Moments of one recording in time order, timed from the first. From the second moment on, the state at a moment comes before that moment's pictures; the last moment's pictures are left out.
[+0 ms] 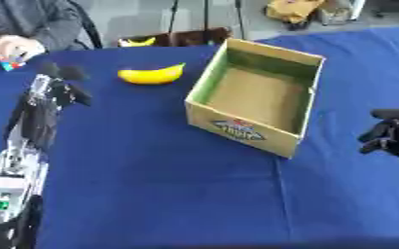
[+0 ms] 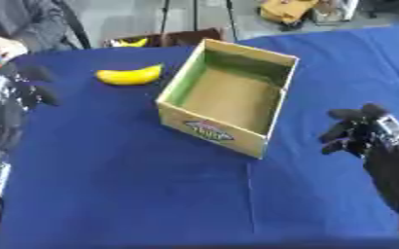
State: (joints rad) left arm -0.13 0.24 0.26 -1.76 0.08 -0.09 -0.19; right arm -0.18 -0.37 0.17 -1.84 -0.25 0.06 0.14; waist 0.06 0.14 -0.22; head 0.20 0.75
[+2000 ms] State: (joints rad) left arm -0.46 0.81 0.09 -1.37 -0.31 -0.32 -0.41; right arm -0.19 -0.39 0.20 -1.84 -0.24 0.06 0.16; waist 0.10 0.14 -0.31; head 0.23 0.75
